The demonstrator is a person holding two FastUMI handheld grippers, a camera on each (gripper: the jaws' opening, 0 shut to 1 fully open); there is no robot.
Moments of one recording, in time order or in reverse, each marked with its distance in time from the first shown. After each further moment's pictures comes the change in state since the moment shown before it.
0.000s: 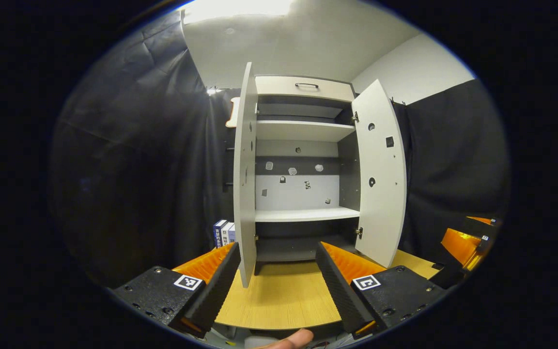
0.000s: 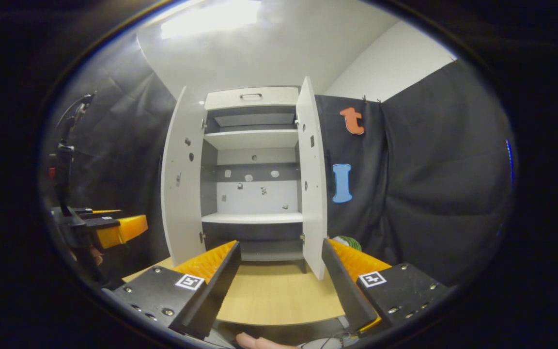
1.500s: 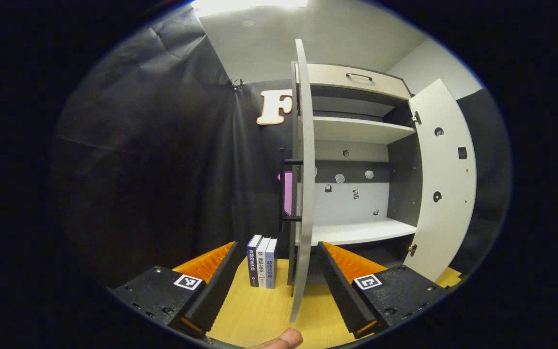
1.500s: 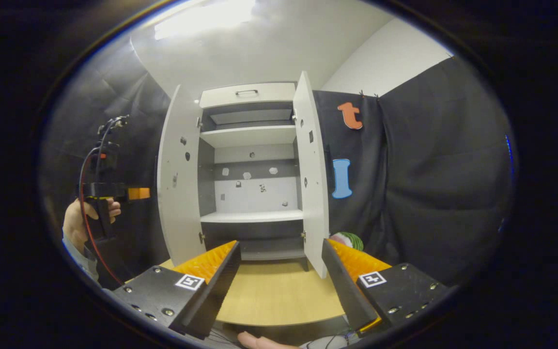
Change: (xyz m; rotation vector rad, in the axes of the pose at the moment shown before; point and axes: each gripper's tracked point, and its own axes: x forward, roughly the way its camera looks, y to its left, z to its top) left arm 0.118 0.119 0.052 -0.004 -0.005 0.140; right arm 0.011 0.000 0.003 0.027 0.024 -0.022
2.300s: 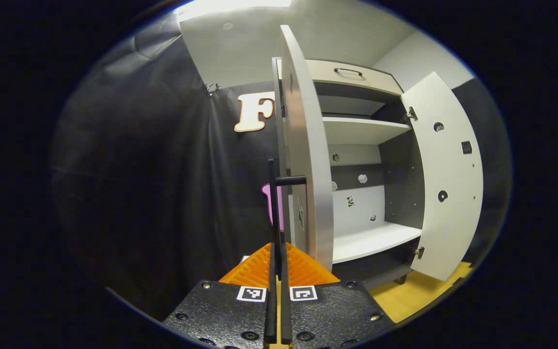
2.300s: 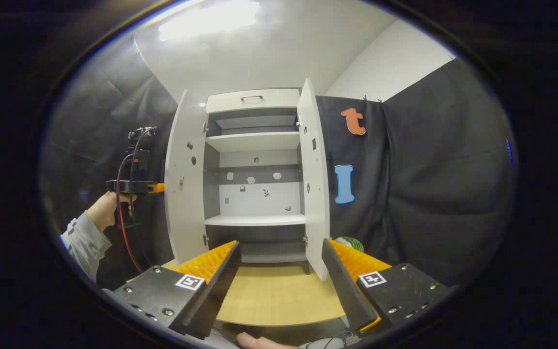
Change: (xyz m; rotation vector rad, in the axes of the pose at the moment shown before) left arm 0.096 0.005 0.012 0.115 -0.020 -0.111; right arm -0.015 0.000 0.008 -0.016 -0.030 0.032
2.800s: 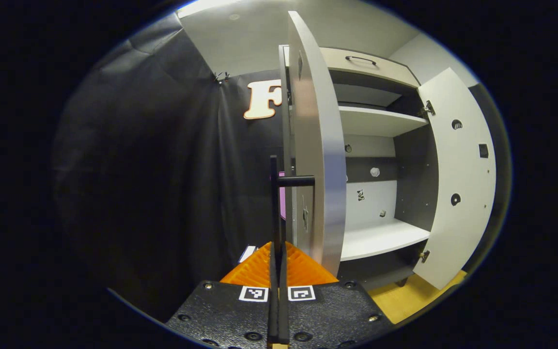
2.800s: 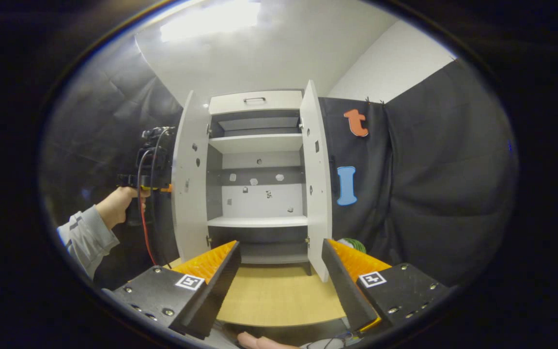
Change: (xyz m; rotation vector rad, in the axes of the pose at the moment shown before) left arm 0.026 -0.005 0.005 -0.080 0.065 0.050; right arm -0.004 0.001 0.006 0.008 -0.006 0.016
